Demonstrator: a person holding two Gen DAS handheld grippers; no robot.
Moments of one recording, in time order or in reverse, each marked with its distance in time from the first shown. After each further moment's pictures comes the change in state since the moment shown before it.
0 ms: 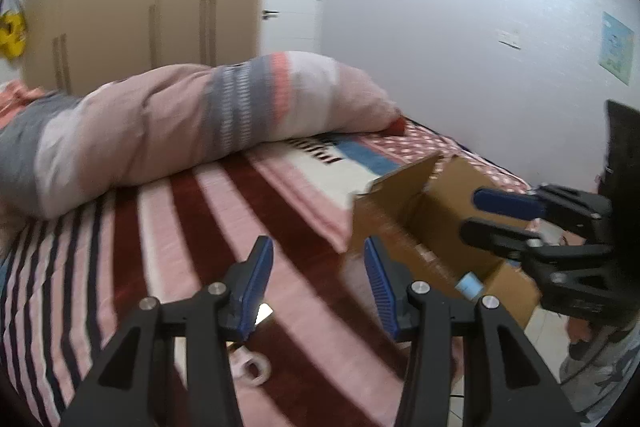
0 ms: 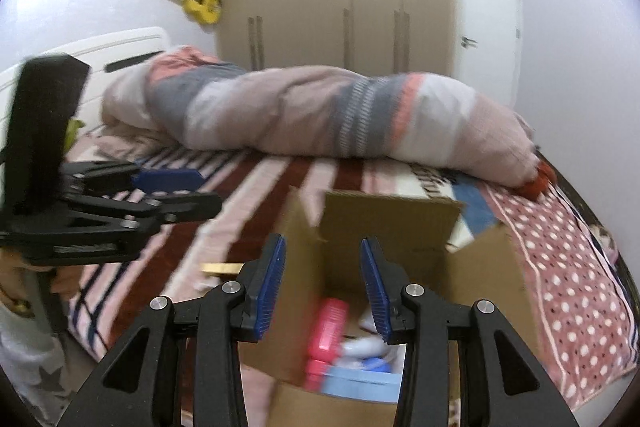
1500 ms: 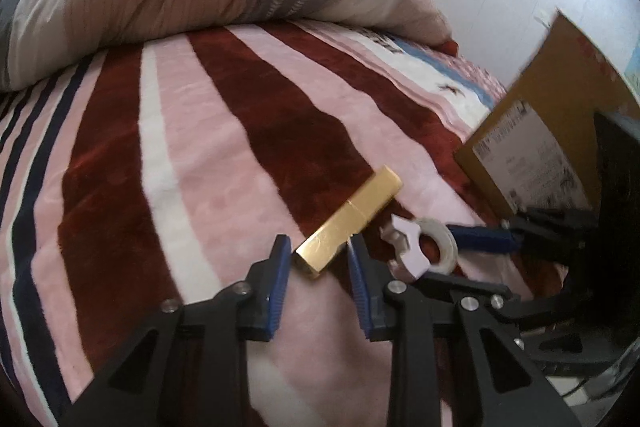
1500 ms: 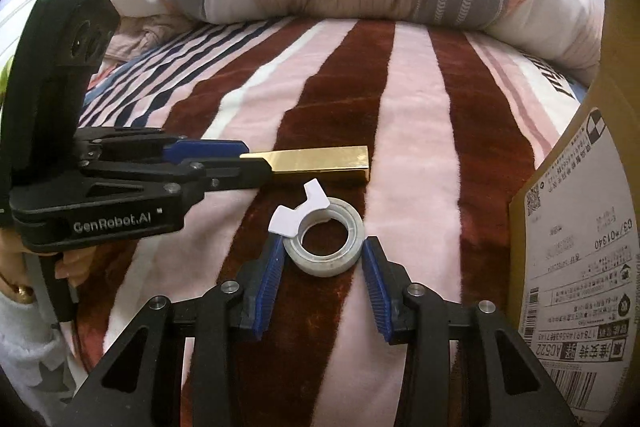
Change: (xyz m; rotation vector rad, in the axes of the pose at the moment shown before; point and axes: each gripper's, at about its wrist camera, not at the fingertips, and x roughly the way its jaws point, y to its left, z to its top) left arm 0.119 0.108 -0.121 -0.106 0.261 -0.100; right arm 0.194 0.084 -0.093 -0.001 0.369 0.102
